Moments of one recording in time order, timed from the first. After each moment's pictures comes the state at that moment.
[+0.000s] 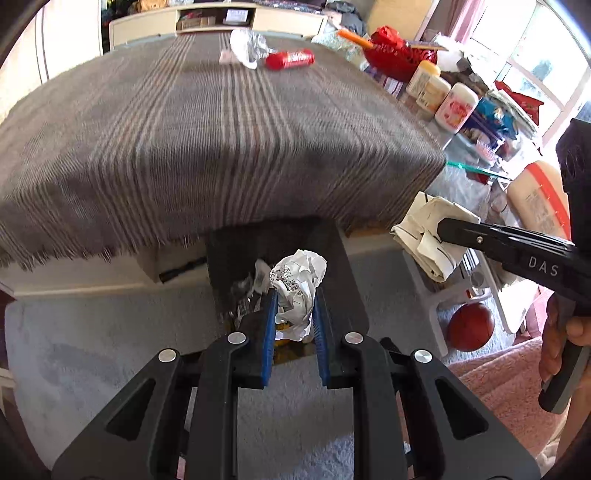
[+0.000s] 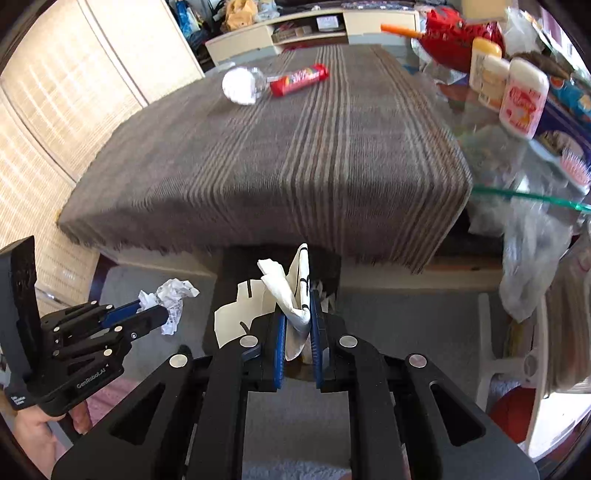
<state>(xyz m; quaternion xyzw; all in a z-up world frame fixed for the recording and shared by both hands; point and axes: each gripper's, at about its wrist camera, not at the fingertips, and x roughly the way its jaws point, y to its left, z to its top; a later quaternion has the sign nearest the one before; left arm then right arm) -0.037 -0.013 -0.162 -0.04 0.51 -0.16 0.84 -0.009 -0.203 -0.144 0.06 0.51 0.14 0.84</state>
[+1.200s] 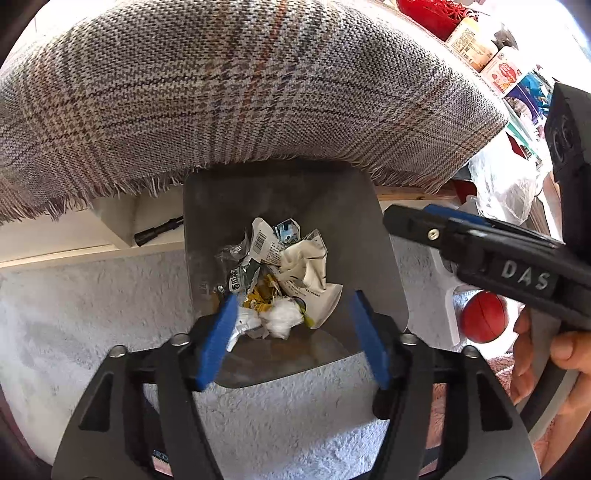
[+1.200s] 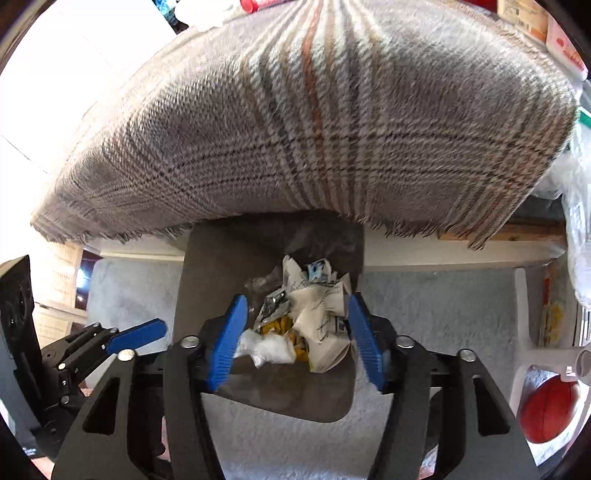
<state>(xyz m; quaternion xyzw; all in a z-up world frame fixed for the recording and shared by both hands) 0.000 -0.021 -0.250 -0.06 0.58 -0.15 0.80 0.029 -0.171 -0.239 0.08 0.56 0.12 0.82</state>
